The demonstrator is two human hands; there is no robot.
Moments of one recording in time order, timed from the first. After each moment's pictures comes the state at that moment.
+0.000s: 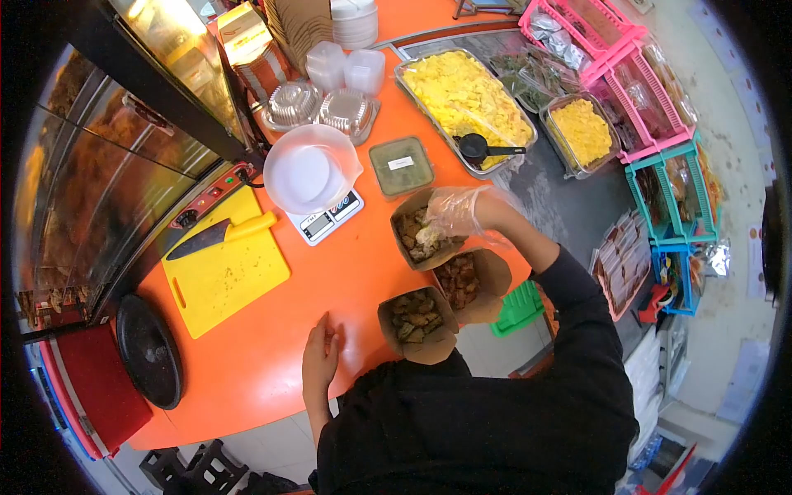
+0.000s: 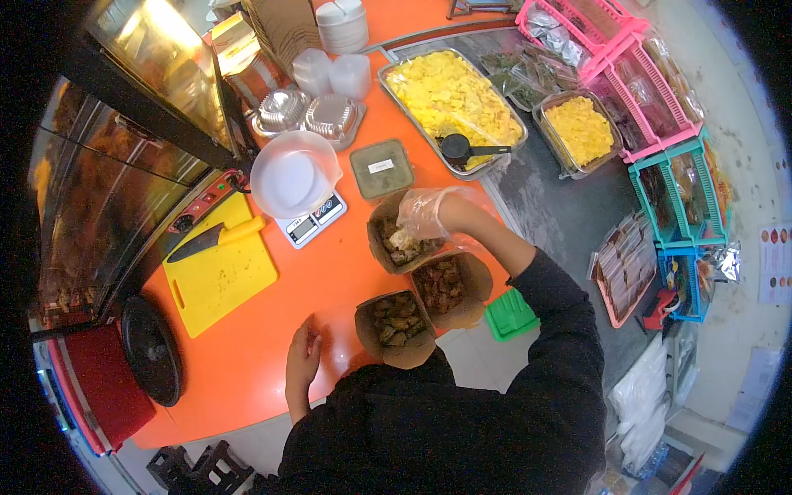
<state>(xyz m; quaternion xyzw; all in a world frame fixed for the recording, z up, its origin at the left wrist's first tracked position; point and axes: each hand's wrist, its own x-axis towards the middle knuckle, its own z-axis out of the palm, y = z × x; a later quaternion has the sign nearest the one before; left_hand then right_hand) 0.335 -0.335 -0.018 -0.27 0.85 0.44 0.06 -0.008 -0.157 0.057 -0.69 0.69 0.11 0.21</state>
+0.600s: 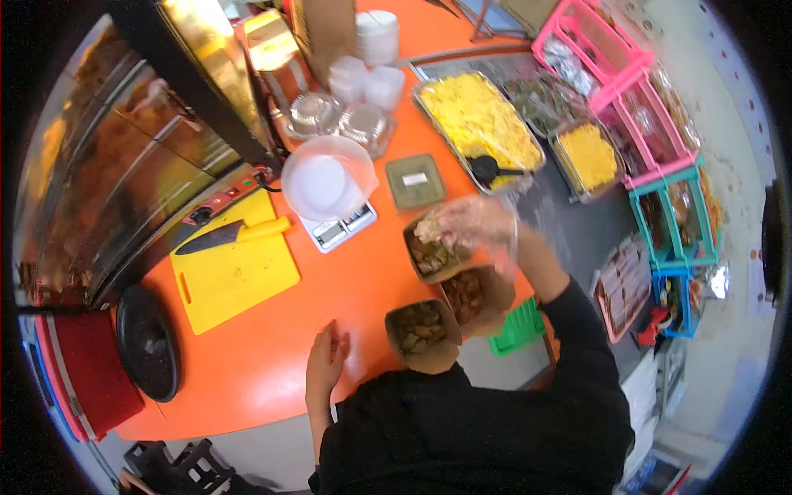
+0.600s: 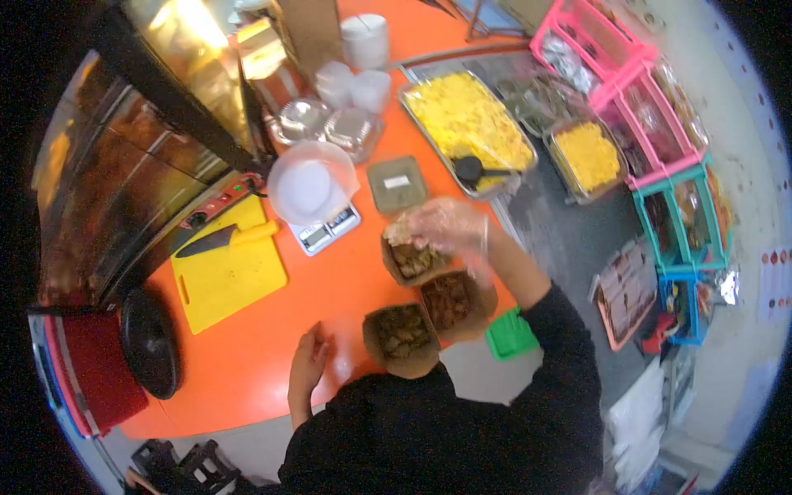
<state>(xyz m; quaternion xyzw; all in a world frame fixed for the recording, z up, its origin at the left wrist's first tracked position) 0.338 -0.333 -0.025 -0.27 0.85 0.44 0.04 0.010 -0.140 0.085 -0.15 0.64 -0.54 0.53</state>
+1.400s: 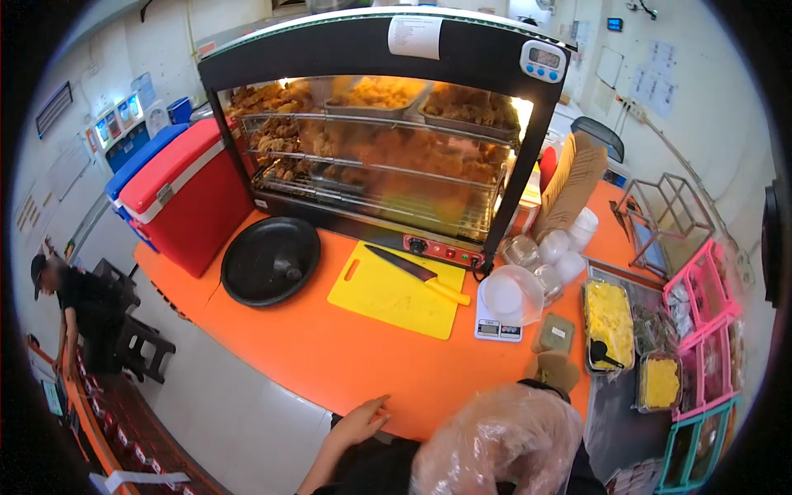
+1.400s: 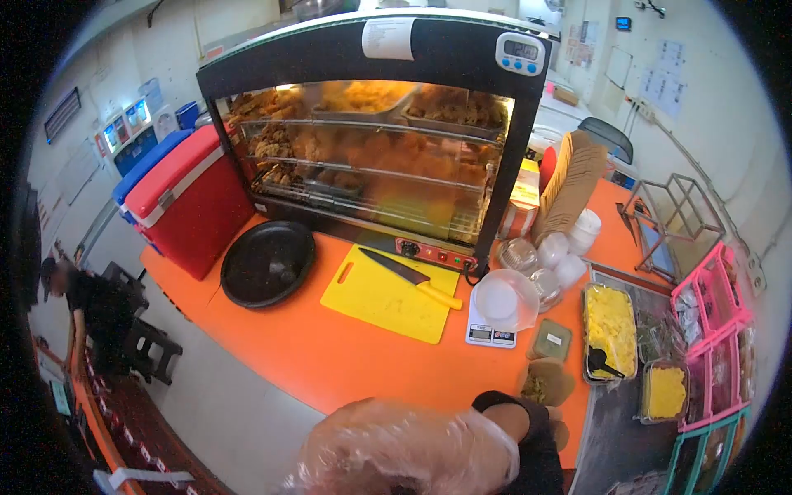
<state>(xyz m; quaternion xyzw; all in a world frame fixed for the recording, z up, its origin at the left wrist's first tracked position) 0.497 -0.331 -0.009 -0.34 0.77 0.53 -0.04 0.279 -0.275 0.293 -0.58 0.05 -0.60 0.55</state>
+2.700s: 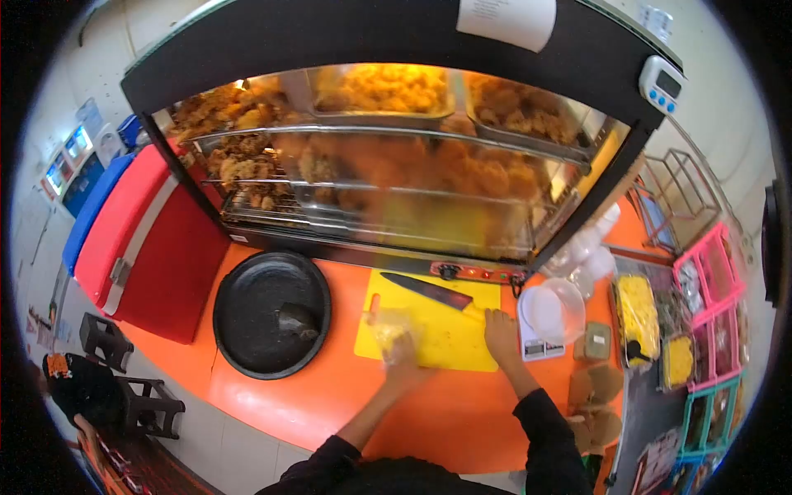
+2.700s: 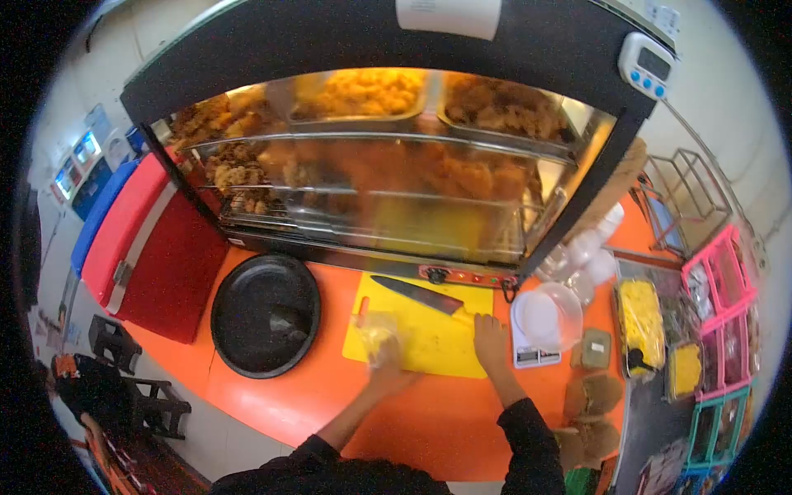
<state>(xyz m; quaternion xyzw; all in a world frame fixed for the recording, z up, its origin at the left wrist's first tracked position) 0.392 -0.571 -0.057 -0.38 0.87 0.30 0.02 0.156 -0.469 -0.069 -0.54 0.84 -0.03 -0.10</state>
